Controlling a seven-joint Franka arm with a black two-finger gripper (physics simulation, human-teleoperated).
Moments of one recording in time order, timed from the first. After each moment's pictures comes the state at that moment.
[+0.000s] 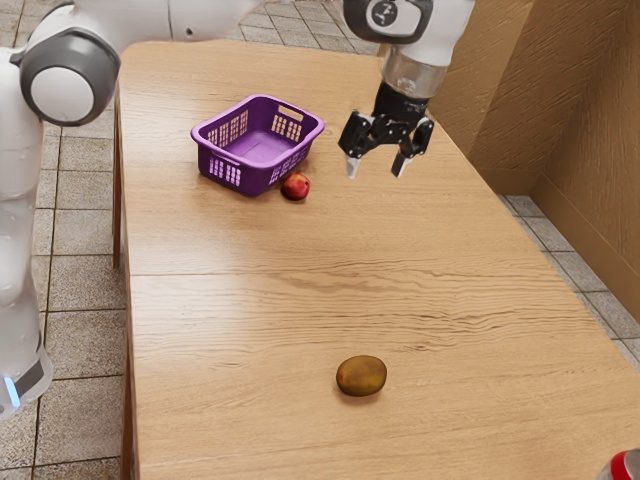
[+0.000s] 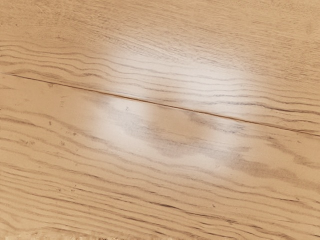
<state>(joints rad) 0.02 0.13 -0.13 -1.29 -0.01 1.35 -1.89</state>
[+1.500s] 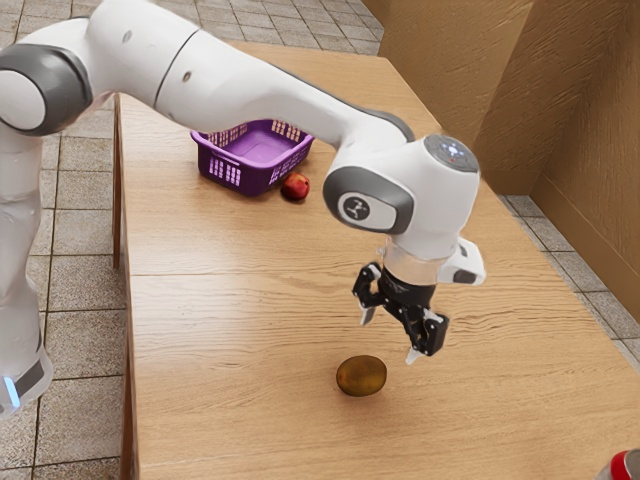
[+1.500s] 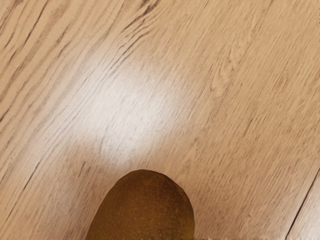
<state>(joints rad) -0.16 0.12 -0.33 -1.75 0.09 1.92 -0.98</state>
